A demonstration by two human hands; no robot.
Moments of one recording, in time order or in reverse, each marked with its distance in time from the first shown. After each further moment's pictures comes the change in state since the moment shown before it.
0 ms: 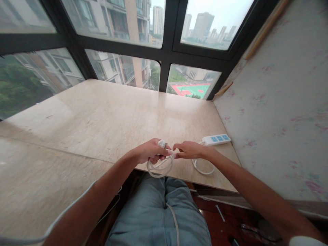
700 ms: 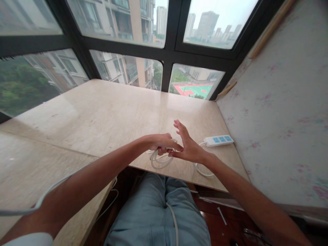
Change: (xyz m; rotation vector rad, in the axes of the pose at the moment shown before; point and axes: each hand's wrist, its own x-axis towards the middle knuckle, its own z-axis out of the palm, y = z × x) left_hand 0.040 0.032 0.007 0.313 -0.099 -0.124; right_hand -0.009 -0.029 0.007 0.271 0.710 -0.348
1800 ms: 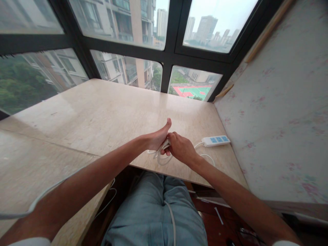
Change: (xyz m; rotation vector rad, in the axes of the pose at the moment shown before) left_hand 0.006 -0.012 -0.007 -0.334 -0.093 0.063; right_hand 0.010 -0.026 0.019 -0.713 -0.060 0.132
